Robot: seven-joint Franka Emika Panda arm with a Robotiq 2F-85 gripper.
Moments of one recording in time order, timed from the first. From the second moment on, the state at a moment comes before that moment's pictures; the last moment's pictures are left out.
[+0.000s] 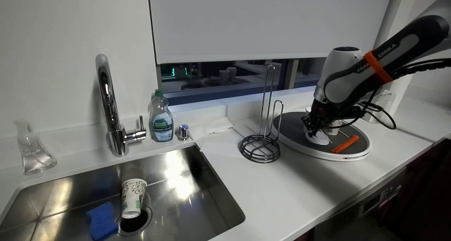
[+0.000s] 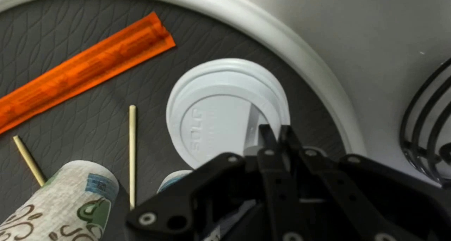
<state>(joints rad) 0.05 0.26 -0.08 -2.18 -0.16 2.64 0.32</state>
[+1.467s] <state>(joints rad) 0.06 0.22 -0.04 -2.17 -0.15 2.55 0.16</state>
